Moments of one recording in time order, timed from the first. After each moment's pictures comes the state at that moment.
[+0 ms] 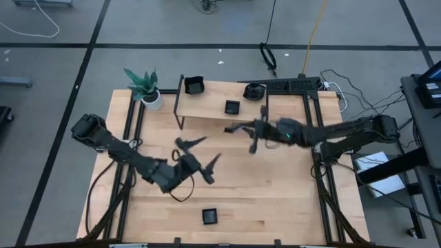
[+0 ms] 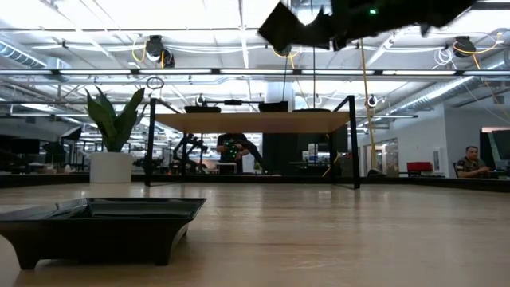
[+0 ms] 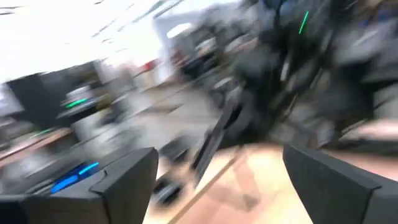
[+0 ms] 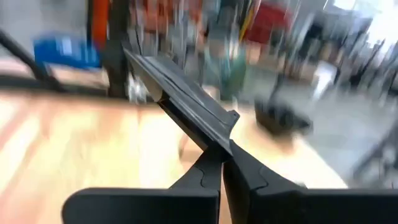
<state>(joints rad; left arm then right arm) -0.49 1.56 1.07 0.60 -1.15 0.36 0.00 1.24 0.65 0.54 0.30 -0.24</state>
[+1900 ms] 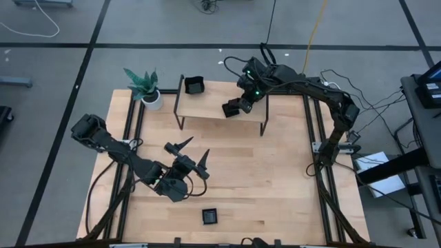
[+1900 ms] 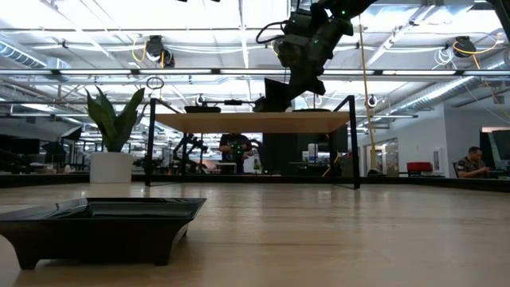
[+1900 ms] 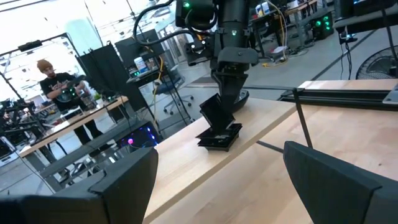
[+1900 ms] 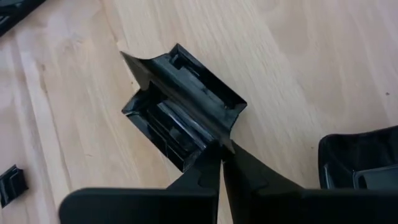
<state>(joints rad) -0.55 1.56 1.06 0.02 -1.49 -0.15 -0.57 1.75 1.64 -0.91 -0.34 0.05</state>
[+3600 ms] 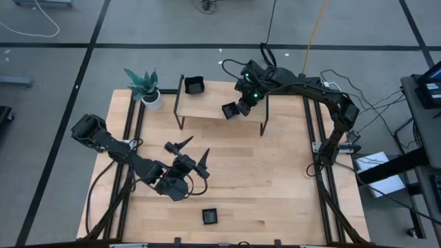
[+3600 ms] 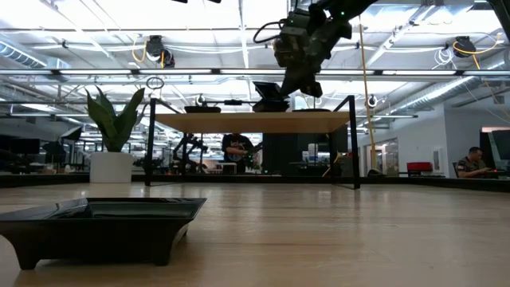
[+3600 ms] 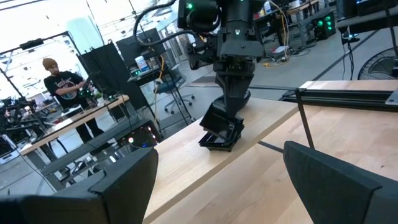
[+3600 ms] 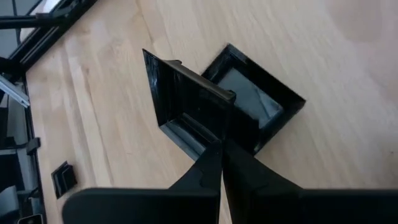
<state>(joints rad) -0.54 1.56 1.06 0.02 -1.49 -0.16 -0.55 1.75 1.62 -0.88 -0.47 0.13</state>
